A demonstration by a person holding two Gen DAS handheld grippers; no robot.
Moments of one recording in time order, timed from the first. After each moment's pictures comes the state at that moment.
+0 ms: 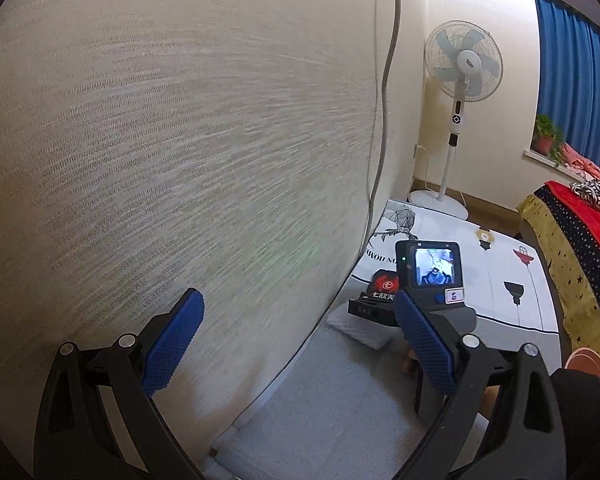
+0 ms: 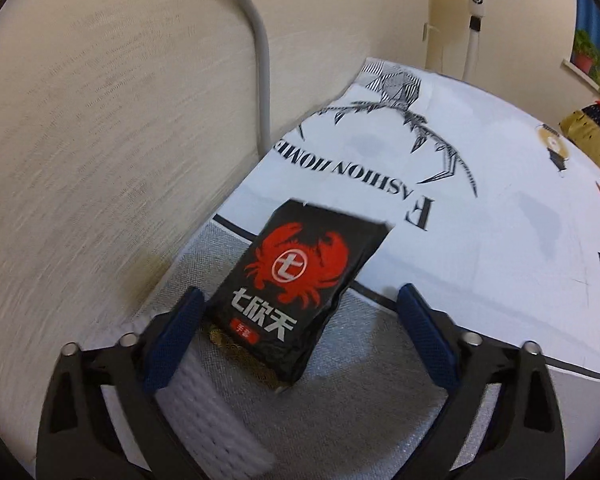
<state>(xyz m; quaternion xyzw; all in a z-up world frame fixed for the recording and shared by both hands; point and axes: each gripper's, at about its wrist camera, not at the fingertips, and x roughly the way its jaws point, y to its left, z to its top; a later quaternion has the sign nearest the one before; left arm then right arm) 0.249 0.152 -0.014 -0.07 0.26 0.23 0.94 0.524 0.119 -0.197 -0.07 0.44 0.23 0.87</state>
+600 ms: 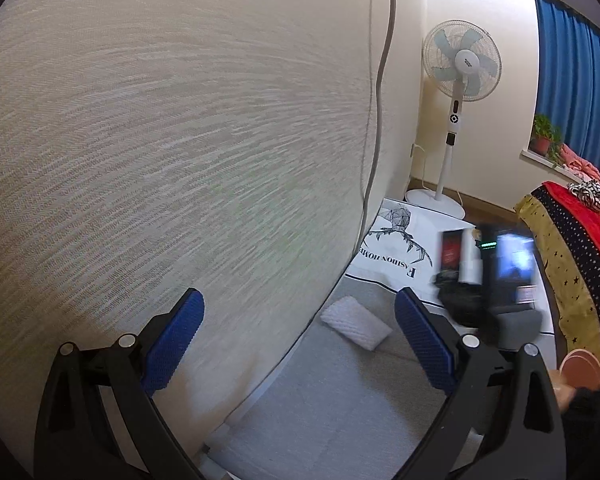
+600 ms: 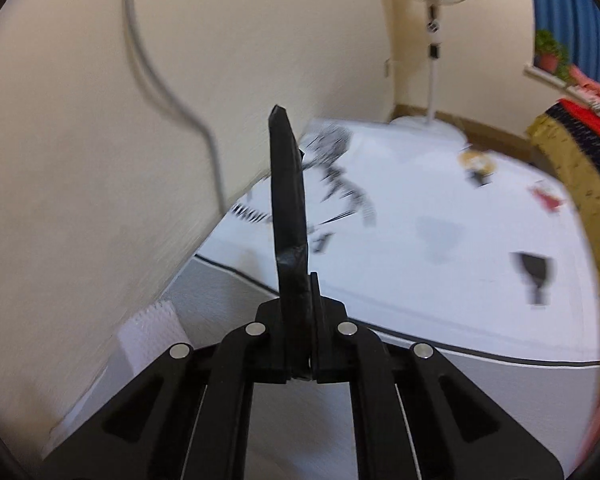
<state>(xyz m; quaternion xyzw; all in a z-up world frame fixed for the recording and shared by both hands) 0.256 0.149 -0.012 -0.08 0.26 0.23 0.93 0.479 0.017 -0.116 -0.02 0.37 0.21 0.91</state>
